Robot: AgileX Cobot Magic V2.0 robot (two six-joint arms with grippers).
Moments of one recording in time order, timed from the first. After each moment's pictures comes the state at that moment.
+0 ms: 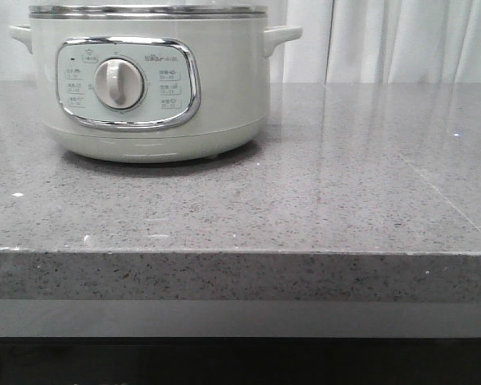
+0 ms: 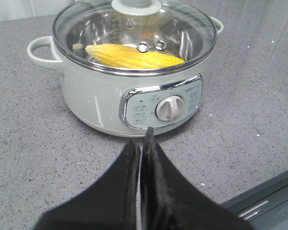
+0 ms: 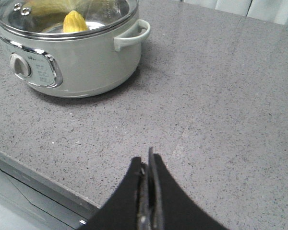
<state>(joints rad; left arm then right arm) -0.46 0.61 -0.75 -0.03 0.62 0.02 0.44 0.56 -0.81 0.00 0.70 0.03</state>
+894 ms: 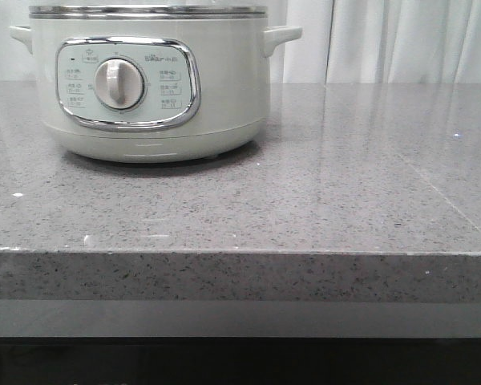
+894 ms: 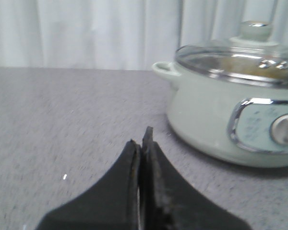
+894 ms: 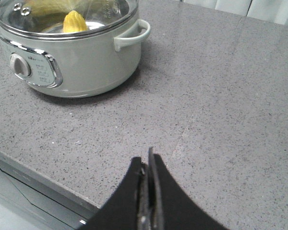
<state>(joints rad) -0.10 0.13 -0.20 -0.06 0.20 0.02 0.44 0.56 -0.81 0.00 0.70 0.03</state>
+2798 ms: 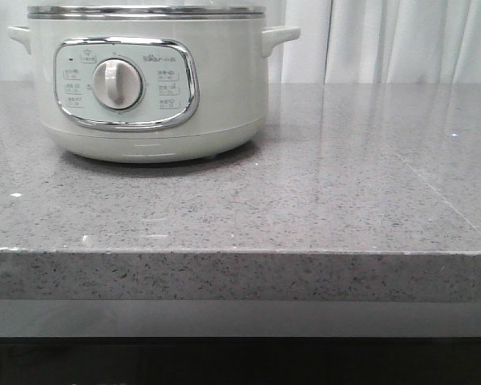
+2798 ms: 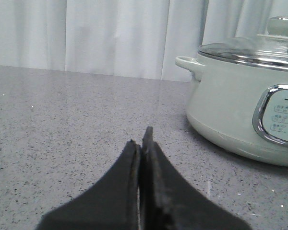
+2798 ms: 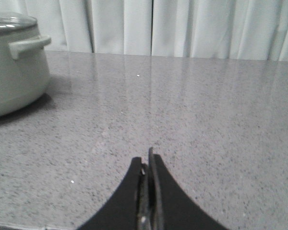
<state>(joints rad) -0.05 -0.01 0.01 -0.08 0.03 0.02 0.11 0.01 -0.07 0.02 0.16 0.03</state>
